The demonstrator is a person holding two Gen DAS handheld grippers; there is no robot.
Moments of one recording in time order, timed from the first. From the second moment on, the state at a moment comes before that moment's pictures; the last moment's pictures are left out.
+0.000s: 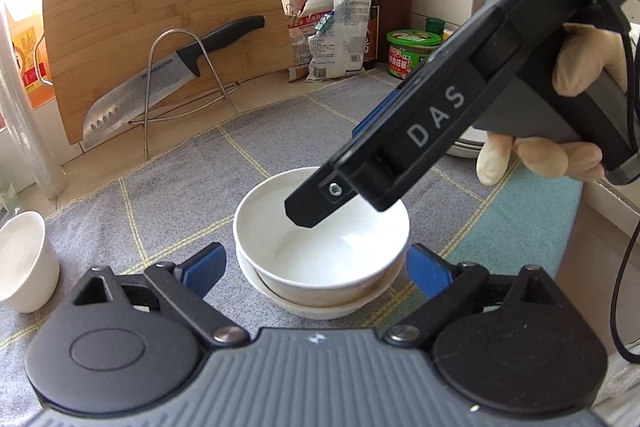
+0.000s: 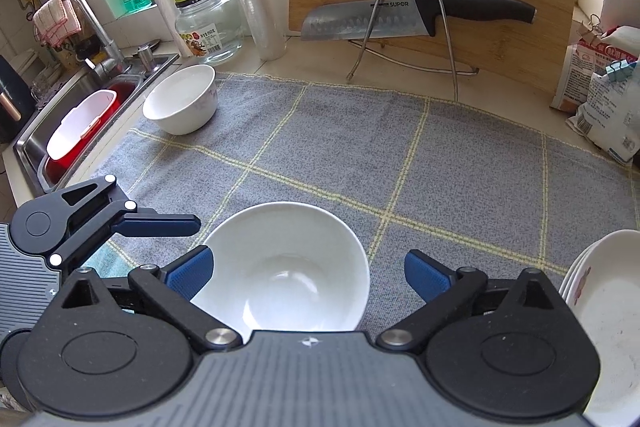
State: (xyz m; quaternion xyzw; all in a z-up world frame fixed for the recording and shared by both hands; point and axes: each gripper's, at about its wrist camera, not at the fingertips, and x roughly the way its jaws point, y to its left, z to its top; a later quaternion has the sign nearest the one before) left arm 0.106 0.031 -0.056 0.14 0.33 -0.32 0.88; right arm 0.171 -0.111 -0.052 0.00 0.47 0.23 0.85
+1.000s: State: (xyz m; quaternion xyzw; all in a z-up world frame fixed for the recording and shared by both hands) left arm 0.116 0.062 -0.052 0.08 0.34 -0.18 0.92; right arm 0.144 -0.119 -0.040 -0.02 0.37 0.17 0.91
